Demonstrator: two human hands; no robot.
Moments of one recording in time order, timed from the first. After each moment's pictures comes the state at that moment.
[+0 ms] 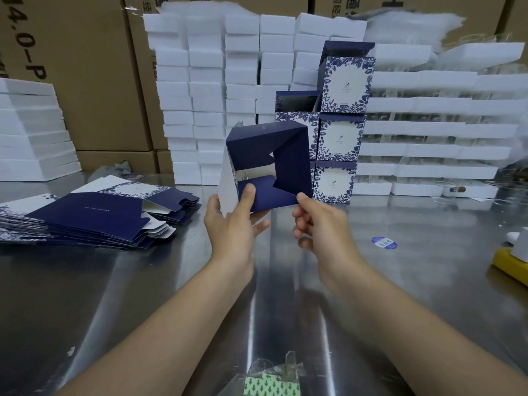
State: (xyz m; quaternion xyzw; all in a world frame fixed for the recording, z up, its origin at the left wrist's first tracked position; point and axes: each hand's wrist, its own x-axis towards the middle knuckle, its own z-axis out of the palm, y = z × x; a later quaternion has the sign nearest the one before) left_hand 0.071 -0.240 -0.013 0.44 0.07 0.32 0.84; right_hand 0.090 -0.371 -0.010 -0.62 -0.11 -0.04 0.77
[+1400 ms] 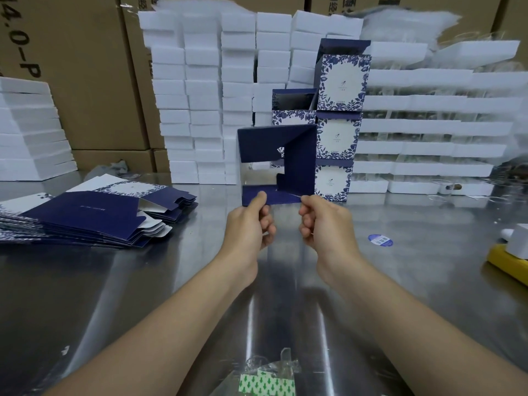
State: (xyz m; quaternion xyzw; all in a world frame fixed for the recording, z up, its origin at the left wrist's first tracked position) left_hand 0.071 -0.253 -0.012 0.58 0.09 0.16 0.80; right_hand 0.090 -0.374 -0.004 -0.59 -0.06 -0.05 0.80
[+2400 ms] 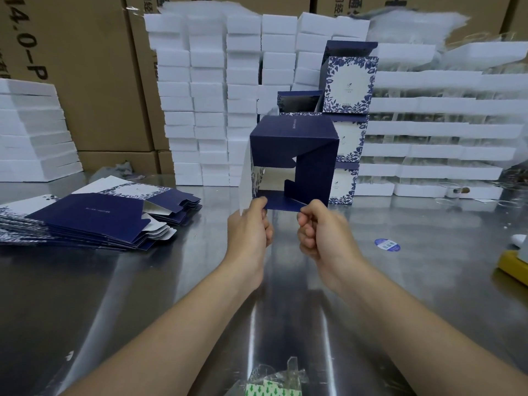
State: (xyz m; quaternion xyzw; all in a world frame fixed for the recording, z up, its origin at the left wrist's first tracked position) left_hand 0.078 -0.249 -0.016 0.57 0.10 0.20 0.79; right_hand 0.093 -0.371 -0.007 -0.60 -0.08 0.04 0.79
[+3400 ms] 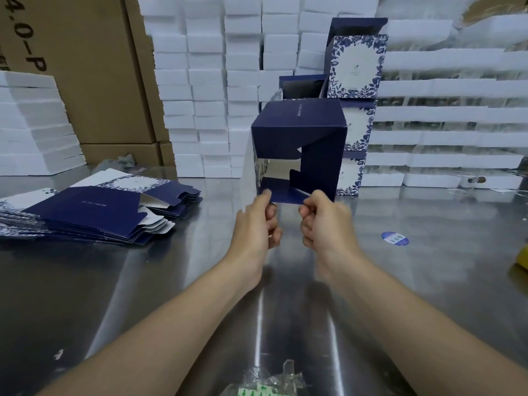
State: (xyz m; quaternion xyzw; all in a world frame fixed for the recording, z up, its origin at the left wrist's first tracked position) left_hand 0.081 -0.253 -0.022 0.62 0.07 0.16 0.76; right_hand 0.109 -0.364 -0.013 -0.60 -0.05 -0.01 0.80
